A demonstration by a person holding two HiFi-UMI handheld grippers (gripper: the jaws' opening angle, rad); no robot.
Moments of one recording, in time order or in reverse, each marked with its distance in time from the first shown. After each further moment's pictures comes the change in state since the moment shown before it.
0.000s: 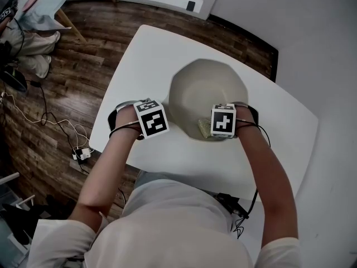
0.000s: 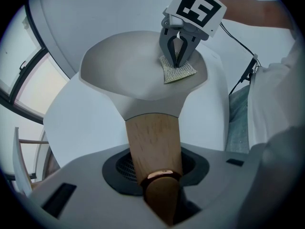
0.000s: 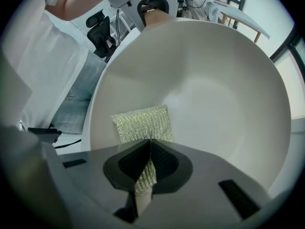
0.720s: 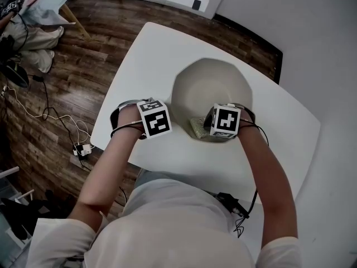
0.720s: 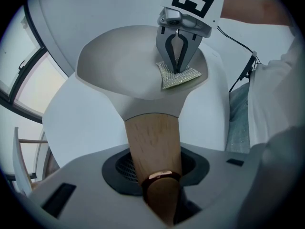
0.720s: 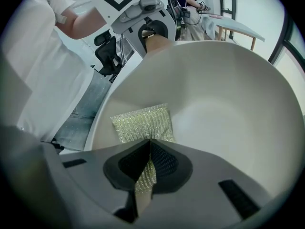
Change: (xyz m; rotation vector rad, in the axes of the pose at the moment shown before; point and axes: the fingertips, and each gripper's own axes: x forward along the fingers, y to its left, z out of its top) left arm 0.005 -0.001 -0.005 0.002 0.013 -0.002; right arm 0.000 0.003 0.041 0.015 -0.214 0.056
